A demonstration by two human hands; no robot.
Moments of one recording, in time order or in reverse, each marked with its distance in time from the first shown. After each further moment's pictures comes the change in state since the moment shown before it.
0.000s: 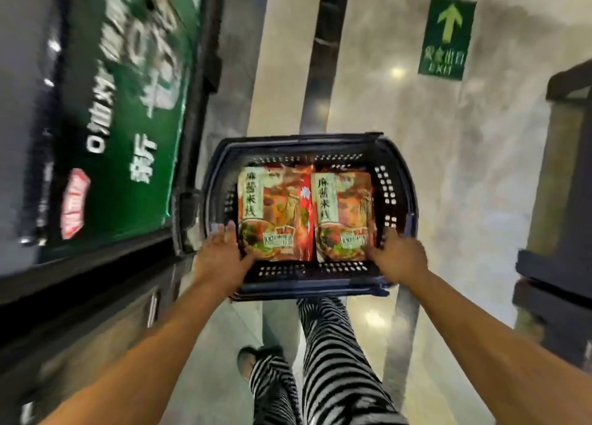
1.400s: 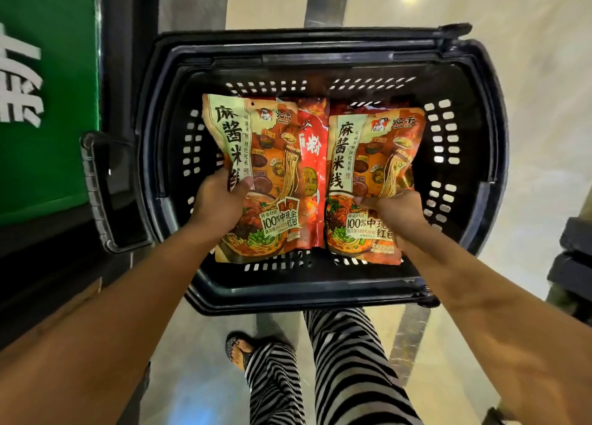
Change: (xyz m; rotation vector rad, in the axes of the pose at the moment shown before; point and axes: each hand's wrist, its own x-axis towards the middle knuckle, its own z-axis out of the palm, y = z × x) left_hand 0.148 0.007 0.076 -0.844 0.099 -0.022; right_hand 0.147 -0.027 0.100 0.987 0.006 0.241
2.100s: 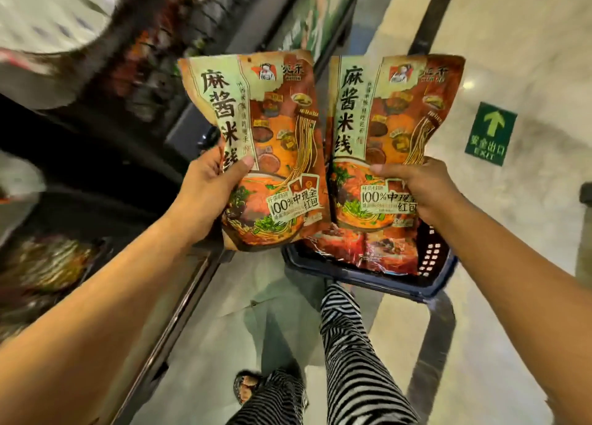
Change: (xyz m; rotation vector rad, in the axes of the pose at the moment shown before) left_hand -0.329 0.024 -0.236 -0.698 0.228 0.464; right_hand -0.356 -0.102 -0.023 0.081 -0.323 -0.648
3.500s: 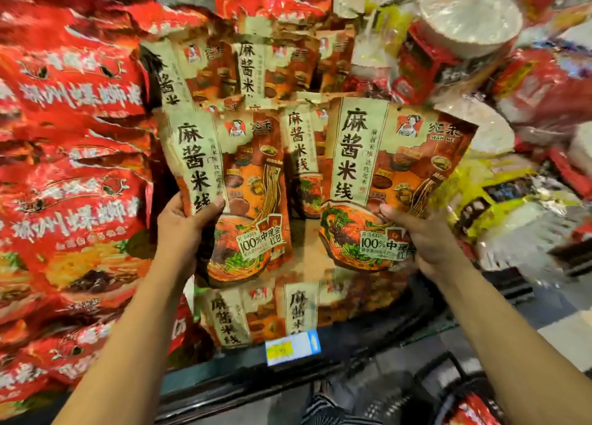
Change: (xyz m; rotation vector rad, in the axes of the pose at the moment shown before) left_hand -0.311 0.095 -0.459 -0.439 1.101 0.318; right_hand -0.287 -0.161 0.463 -0.100 -0.937 -0.473
